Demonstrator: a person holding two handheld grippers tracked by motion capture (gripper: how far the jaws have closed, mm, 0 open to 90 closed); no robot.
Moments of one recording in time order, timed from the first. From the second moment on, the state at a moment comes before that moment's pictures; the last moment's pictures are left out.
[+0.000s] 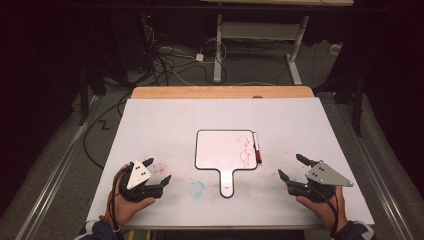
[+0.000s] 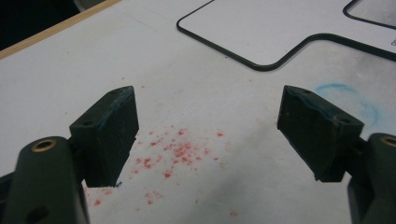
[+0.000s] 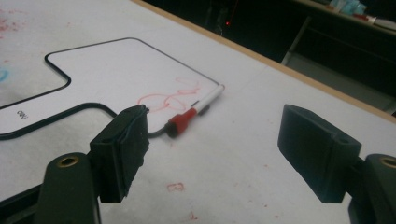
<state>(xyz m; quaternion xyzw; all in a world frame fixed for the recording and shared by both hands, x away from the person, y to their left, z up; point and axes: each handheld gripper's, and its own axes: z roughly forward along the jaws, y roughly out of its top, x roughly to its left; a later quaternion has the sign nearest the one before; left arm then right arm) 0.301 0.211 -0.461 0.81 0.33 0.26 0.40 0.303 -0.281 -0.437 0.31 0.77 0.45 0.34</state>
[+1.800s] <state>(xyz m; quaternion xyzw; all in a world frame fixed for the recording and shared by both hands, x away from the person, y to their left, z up) 0.294 0.194 -0.471 0.86 0.29 0.25 0.35 0.487 -0.224 -0.463 0.47 0.80 0.36 0.07</state>
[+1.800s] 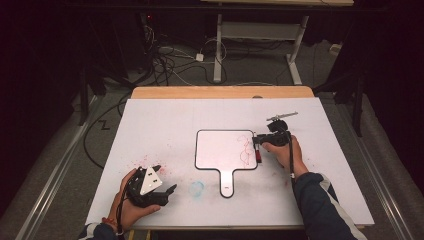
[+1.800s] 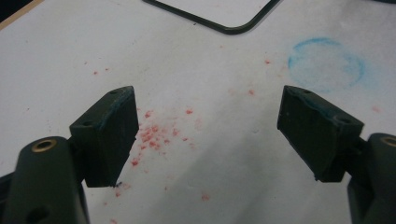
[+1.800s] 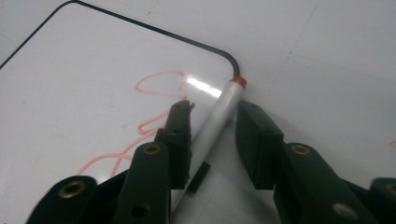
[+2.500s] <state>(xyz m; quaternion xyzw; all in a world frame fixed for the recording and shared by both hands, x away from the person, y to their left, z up) 0.299 0.194 -0.470 0.85 0.31 0.23 0.36 0.469 -0.213 -0.439 0.42 0.81 0.40 0.10</state>
